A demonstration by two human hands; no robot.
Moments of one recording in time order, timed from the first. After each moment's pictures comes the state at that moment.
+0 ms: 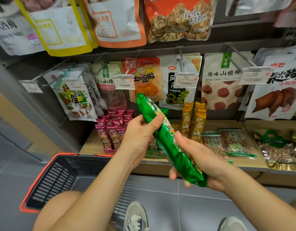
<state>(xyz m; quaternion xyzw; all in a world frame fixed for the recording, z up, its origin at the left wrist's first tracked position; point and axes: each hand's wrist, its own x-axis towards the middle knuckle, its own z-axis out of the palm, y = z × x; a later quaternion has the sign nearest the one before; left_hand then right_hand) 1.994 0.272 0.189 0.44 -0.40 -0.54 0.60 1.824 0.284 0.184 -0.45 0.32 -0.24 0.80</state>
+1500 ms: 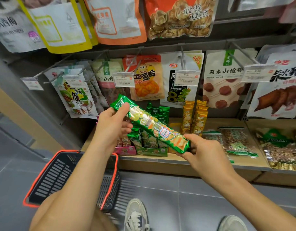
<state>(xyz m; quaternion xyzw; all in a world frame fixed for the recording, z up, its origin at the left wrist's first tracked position) 2.064 0.261 0.191 0.61 -0.36 -0.39 0.59 1.808 0.275 0.149 -0.79 0.51 -0.29 0.17</state>
